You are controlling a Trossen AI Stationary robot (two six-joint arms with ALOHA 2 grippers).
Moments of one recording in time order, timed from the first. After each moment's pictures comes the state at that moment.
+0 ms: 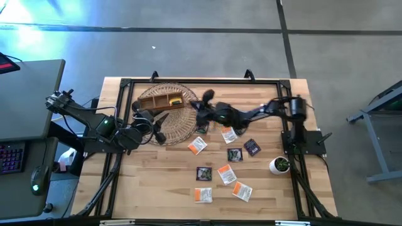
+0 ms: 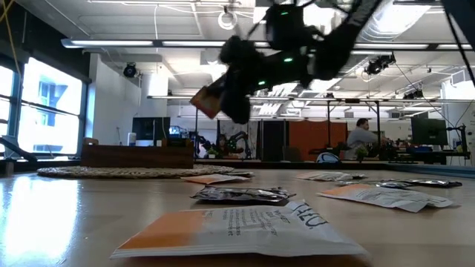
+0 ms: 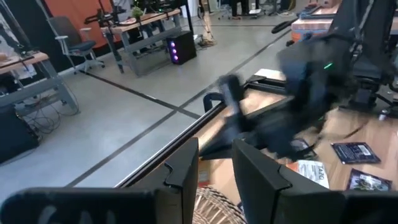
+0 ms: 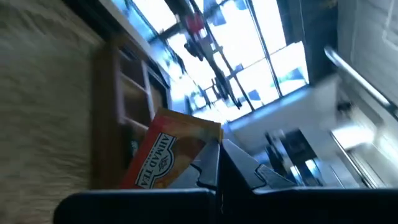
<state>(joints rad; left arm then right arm) -0.48 1.04 1.02 -0.50 -1.19 -0.36 -0.14 1.97 1.04 0.89 0.41 -1.00</state>
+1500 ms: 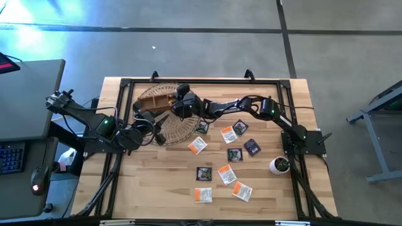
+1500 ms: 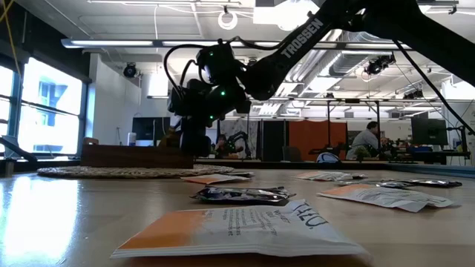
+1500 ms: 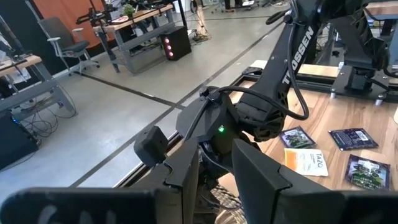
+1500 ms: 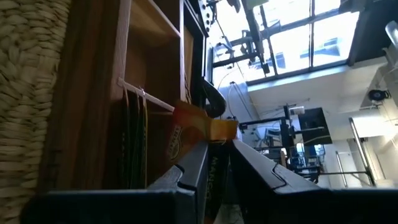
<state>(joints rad) -0.48 1.04 1.02 -0.53 -1.15 -0.35 -0.24 2.39 1.67 0.44 0.42 -1.09</state>
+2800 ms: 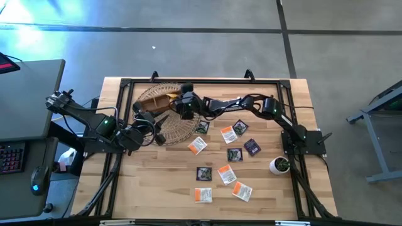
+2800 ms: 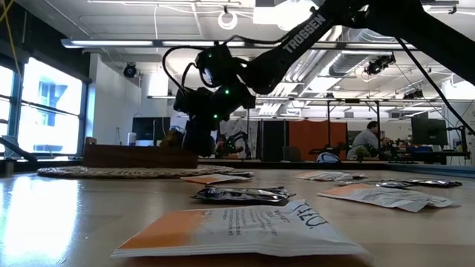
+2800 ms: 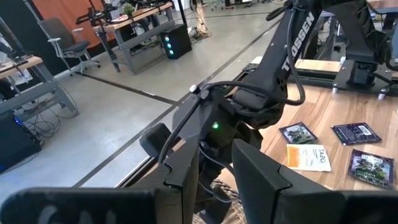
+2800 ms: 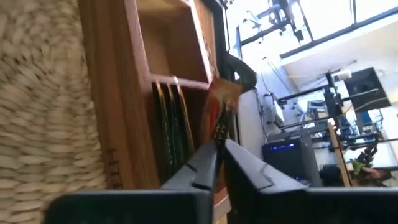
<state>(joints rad) -0.48 1.04 1.02 -0.55 -1.15 -0.35 -0.25 2.35 1.67 0.26 0.40 -0.85</state>
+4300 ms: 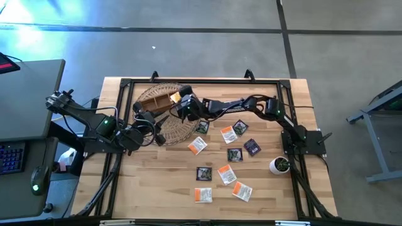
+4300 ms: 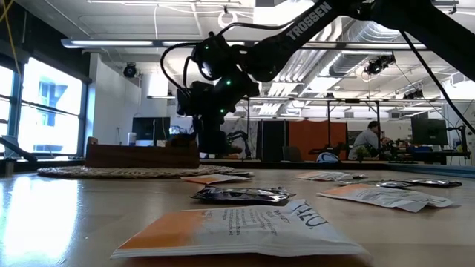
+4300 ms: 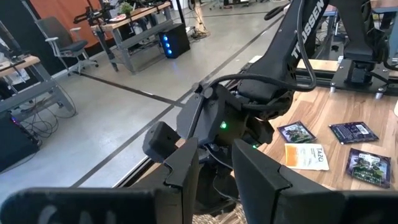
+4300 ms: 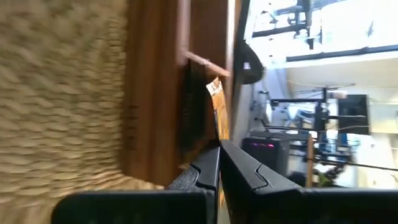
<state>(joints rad) -0.48 1.04 1.02 -0.55 -1.14 -0.35 -0.21 2.30 1.67 0.08 0.49 -1.04</state>
